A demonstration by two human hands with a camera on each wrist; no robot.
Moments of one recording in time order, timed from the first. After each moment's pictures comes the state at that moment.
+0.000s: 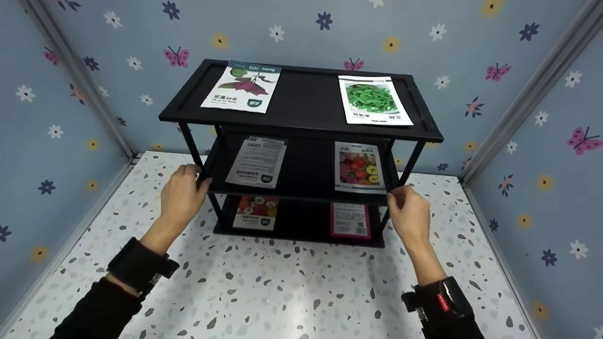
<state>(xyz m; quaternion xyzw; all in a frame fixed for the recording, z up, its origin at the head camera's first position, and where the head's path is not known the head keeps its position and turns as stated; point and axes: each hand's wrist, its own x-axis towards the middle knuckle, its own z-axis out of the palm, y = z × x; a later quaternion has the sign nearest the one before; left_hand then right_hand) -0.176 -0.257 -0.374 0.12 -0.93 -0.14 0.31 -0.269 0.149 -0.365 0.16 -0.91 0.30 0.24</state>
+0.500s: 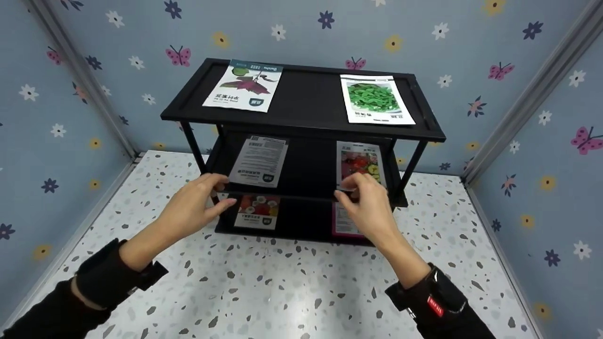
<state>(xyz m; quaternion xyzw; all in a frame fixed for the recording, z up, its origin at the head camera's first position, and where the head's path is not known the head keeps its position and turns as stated) -0.129 -0.212 -0.312 -0.03 -0.97 -0.19 0.15 -0.217 0.081 -0.303 0.29 -0.89 0.33 0.10</state>
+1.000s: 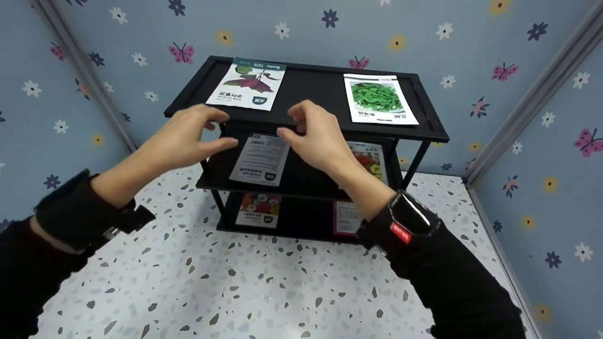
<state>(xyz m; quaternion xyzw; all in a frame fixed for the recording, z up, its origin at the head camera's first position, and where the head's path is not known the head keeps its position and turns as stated) -0.159 -0.215 -0.203 -0.01 -0.97 -0.23 0.05 -0.223 -0.008 -0.197 0.31 -0.88 0.36 -0.01</state>
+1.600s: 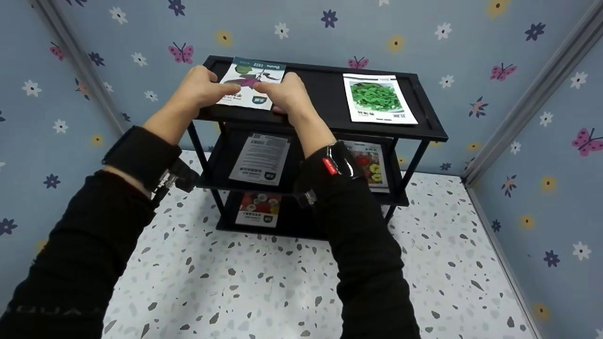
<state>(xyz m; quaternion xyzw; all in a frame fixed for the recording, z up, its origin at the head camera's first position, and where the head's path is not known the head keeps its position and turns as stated) -0.237 -0.229 -0.181 0.20 -0.91 -0.35 0.06 -0.284 -0.084 -0.177 0.11 -0.78 0.58 -0.22</state>
